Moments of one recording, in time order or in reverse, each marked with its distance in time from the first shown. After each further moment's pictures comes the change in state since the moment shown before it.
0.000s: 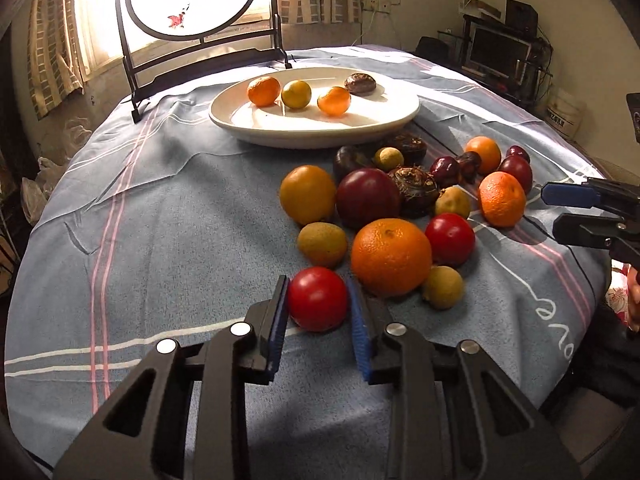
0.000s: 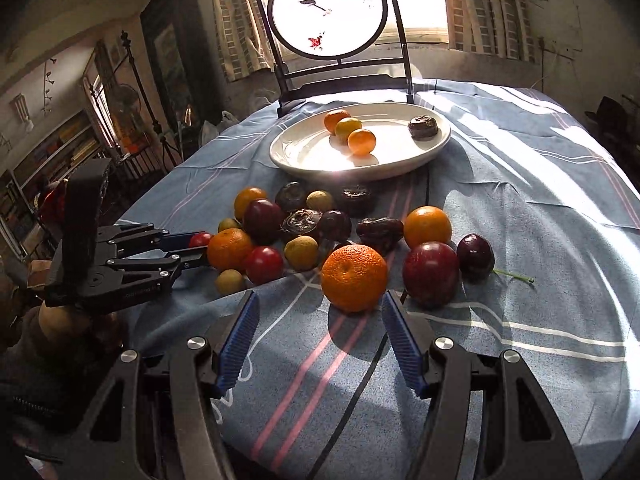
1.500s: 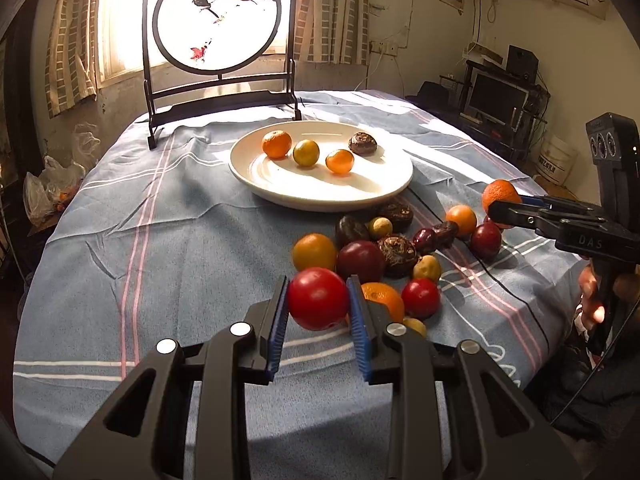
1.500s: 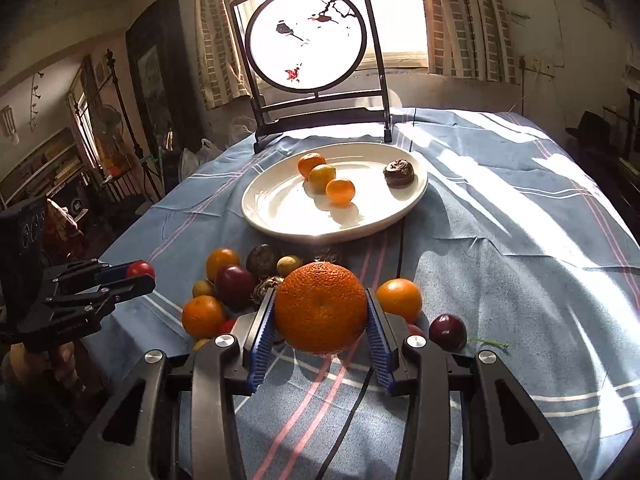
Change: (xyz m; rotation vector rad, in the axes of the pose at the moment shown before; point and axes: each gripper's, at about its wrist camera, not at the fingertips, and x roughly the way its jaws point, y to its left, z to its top) left arm -0.042 0.013 0.028 -0.067 -0.132 -0.033; right arm -0.007 -0.016 0.054 0.024 -0.111 -0.076
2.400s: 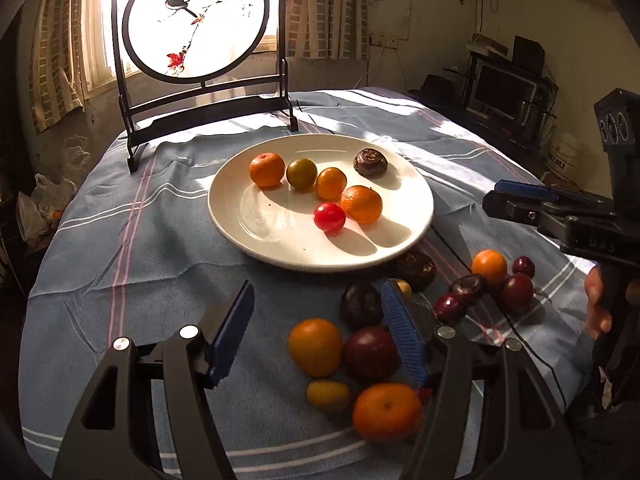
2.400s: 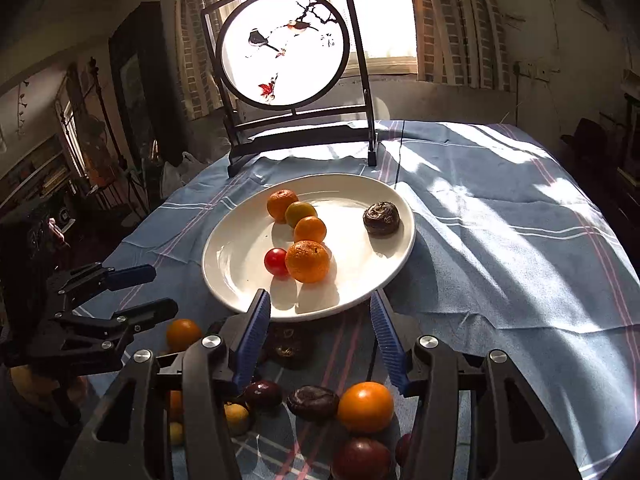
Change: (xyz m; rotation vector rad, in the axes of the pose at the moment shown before) left arm 0.045 -0.008 0.044 0.048 0.029 0.008; right arm 0.031 -0.020 0.037 0.014 -0.017 -0.052
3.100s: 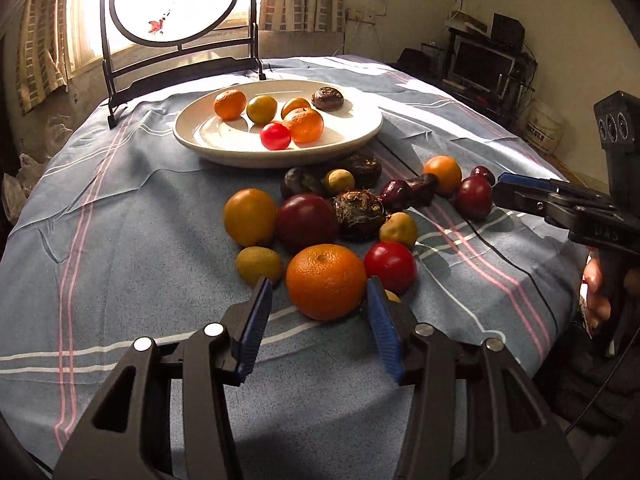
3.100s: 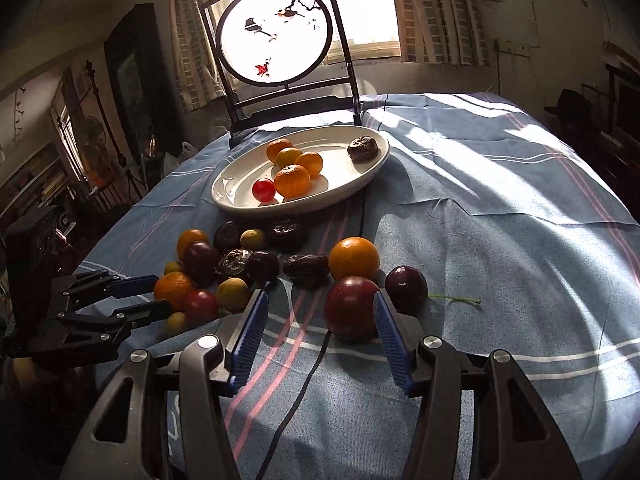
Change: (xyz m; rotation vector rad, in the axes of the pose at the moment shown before) left arm 0.000 -0.026 -0.065 -0.009 0.076 -0.058; right arm -0.032 -0.007 -0.079 0.053 0.038 0.008
